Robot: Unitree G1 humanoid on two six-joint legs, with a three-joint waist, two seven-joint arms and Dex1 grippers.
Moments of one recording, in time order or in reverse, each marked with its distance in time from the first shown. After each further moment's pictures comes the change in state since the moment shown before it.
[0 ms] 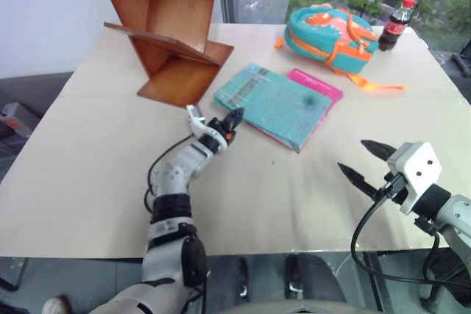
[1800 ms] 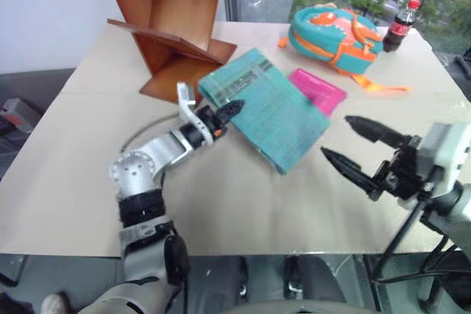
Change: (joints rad) left arm -0.056 0.278 -0.199 -0.464 0.056 0.212 -0.036; right arm -0.186 0.014 -0.123 -0.129 0.494 -0.001 -0.044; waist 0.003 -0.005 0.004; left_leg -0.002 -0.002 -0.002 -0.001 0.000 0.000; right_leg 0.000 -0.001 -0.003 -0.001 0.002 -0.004
